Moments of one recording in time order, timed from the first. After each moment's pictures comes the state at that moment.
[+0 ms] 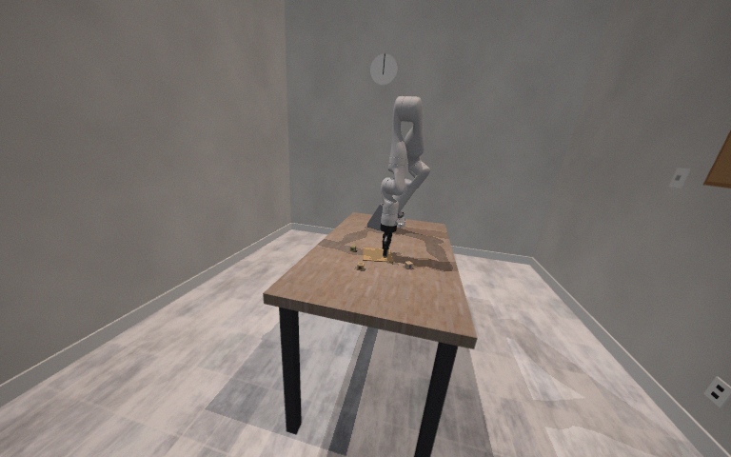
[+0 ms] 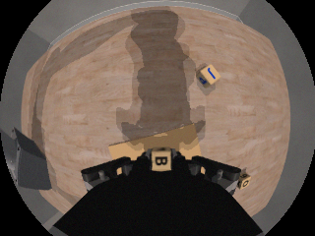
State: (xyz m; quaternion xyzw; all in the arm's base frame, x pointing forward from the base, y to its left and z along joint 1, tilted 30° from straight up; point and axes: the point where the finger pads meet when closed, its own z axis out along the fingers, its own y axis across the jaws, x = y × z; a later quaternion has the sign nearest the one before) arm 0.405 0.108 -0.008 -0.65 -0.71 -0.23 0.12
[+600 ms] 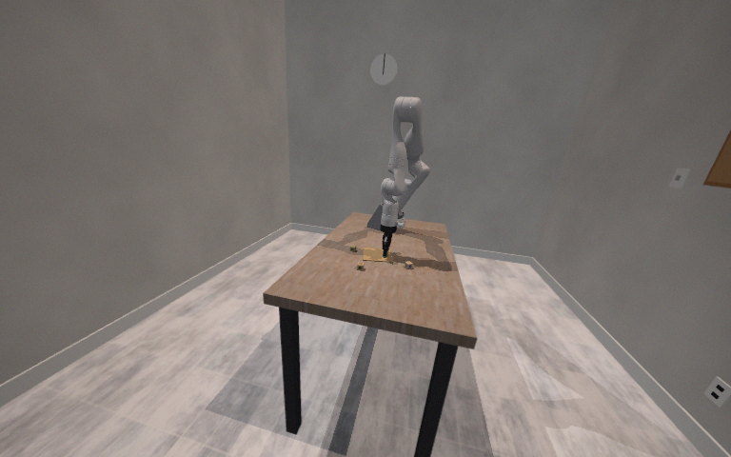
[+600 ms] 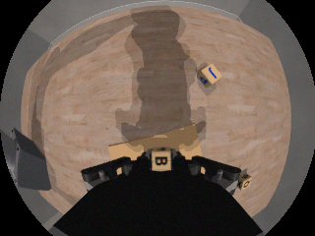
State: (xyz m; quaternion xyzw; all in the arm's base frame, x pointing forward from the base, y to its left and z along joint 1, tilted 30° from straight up) arm 0.405 0.110 -0.011 -0.65 -0.71 -0.23 0.12
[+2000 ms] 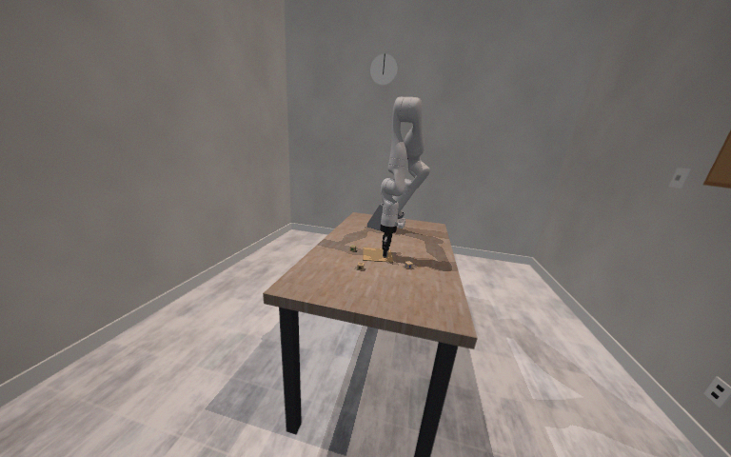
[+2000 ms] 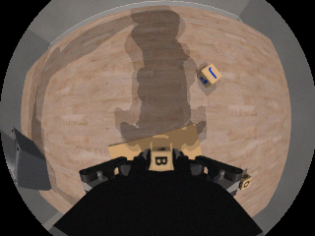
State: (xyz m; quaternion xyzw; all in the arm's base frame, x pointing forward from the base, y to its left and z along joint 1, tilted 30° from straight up) arm 0.405 0.110 -0.011 -0.65 -0.71 -0.23 0.12
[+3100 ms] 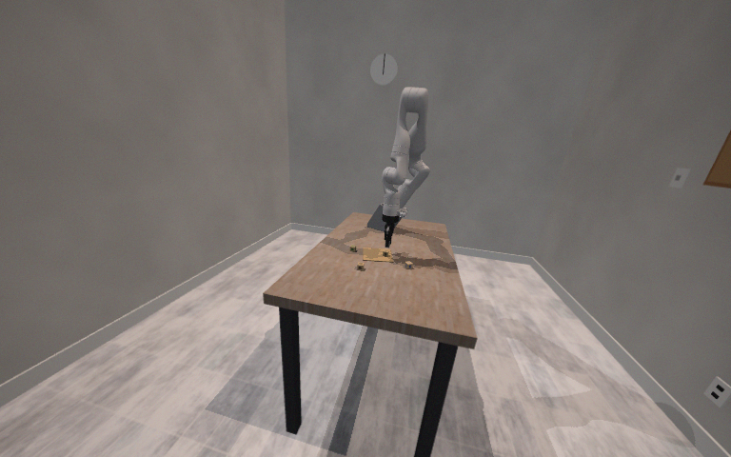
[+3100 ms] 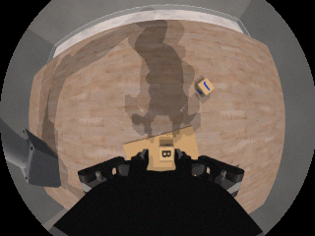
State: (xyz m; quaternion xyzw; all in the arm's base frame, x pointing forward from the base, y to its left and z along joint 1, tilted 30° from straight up) arm 0.391 0.091 0.033 -0.65 -0.72 -0.22 0.13
